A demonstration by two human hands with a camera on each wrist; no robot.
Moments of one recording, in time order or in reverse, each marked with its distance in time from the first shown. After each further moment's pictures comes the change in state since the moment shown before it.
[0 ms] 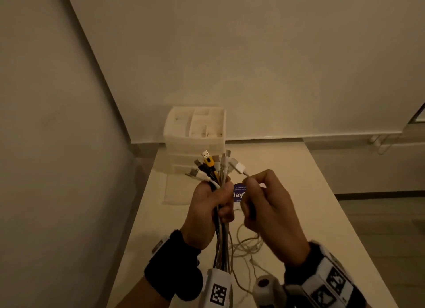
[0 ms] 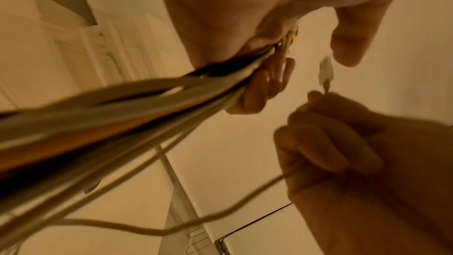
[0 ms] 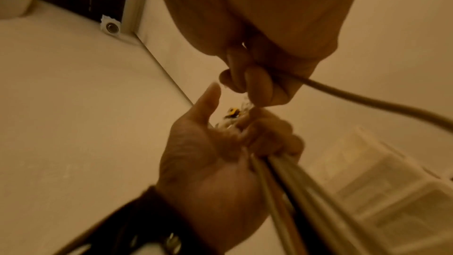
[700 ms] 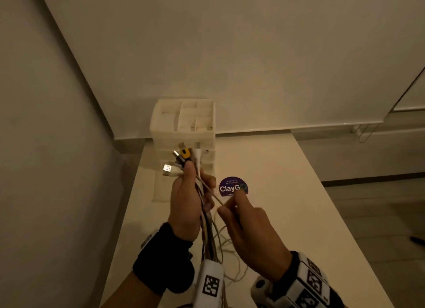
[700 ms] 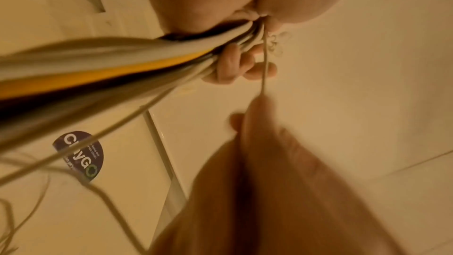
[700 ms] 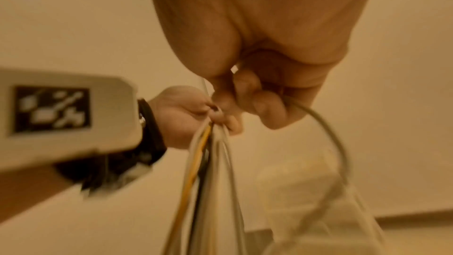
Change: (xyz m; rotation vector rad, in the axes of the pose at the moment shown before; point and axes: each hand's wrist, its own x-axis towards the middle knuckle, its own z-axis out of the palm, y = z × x) left_hand 0.020 -0.005 -0.020 0.027 0.335 0.012; right_hand -0.012 0.048 0.017 -0.592 -0.148 -0.149
